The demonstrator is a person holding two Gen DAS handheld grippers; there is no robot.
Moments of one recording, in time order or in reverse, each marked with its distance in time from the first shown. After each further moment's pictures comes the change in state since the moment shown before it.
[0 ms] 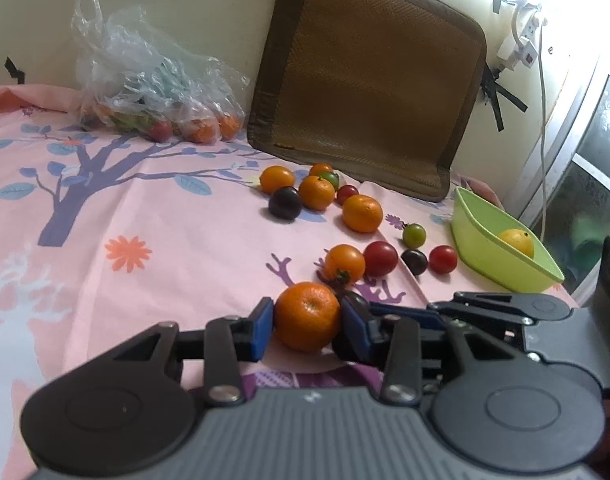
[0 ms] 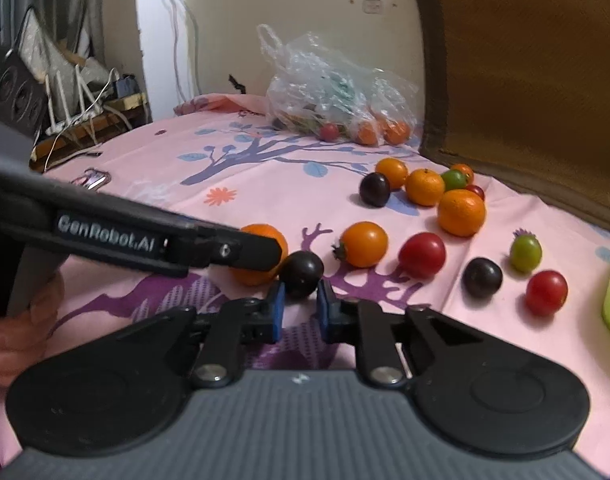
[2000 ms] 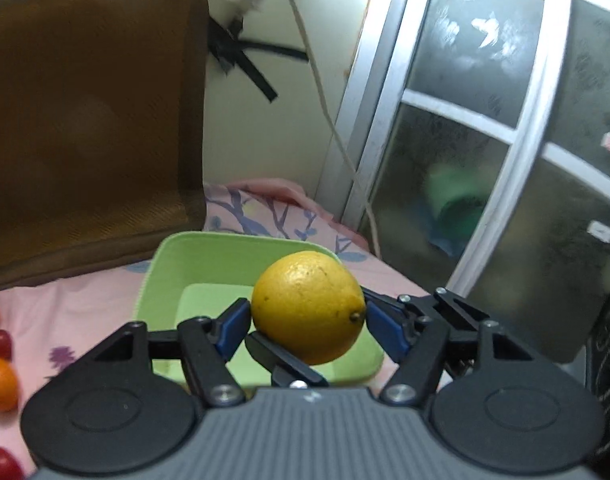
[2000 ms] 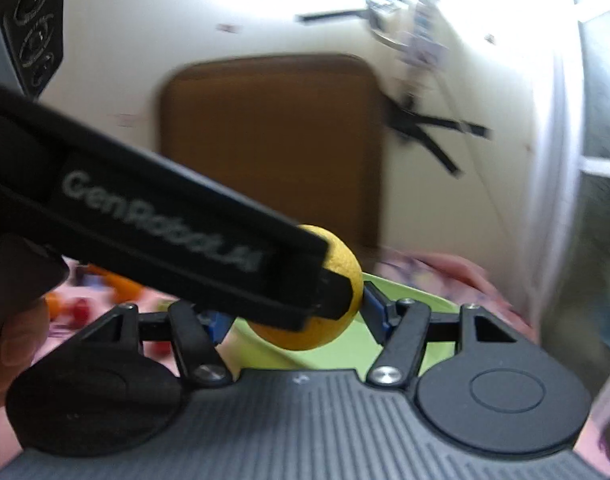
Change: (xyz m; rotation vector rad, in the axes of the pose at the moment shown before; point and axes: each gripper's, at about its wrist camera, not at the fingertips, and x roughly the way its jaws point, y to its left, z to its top) left arm 0.126 -0.253 0.064 0.358 0.046 -0.378; right arm -0.150 -0.137 -0.063 0.099 -0.343 -0.667
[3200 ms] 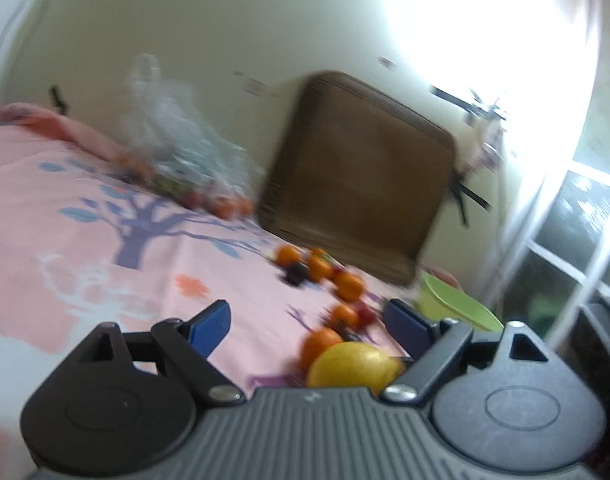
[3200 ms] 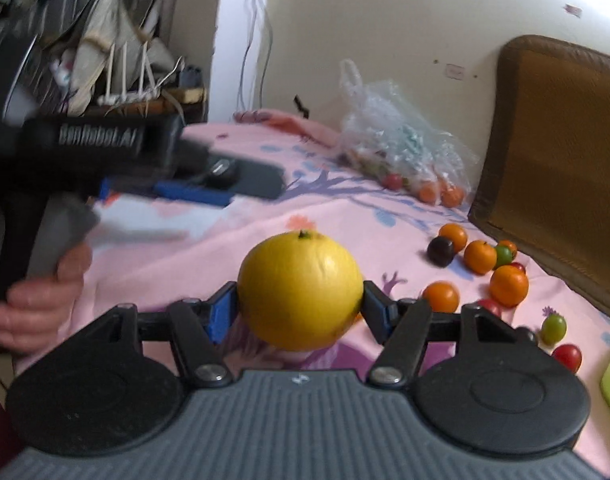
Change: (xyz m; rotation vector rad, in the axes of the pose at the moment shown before) left arm -0.280 0.154 -0.178 -0.370 -0.356 0.283; right arm 0.009 0.287 0.008 -0.301 0.199 0.681
